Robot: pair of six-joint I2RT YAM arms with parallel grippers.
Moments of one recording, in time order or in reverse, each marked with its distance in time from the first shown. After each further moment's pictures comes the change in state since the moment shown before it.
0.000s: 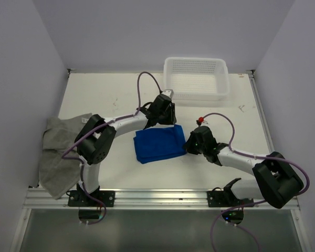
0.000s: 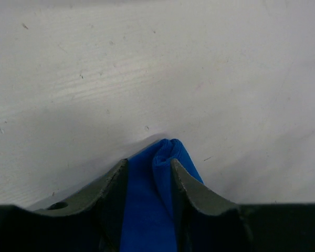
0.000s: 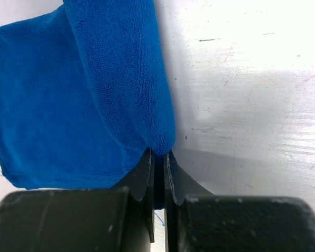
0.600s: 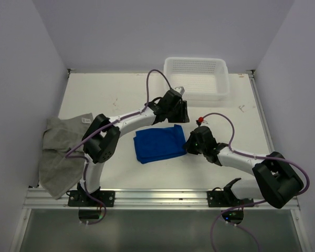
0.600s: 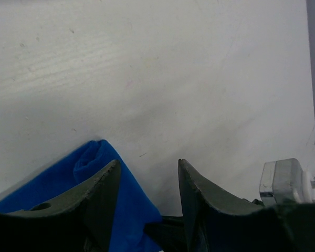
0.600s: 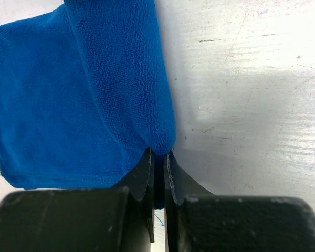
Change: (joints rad) left arm -0.042 0.047 0.225 -0.137 0.104 -0.087; right arm 0.003 0.000 0.000 0.000 0.007 -0.010
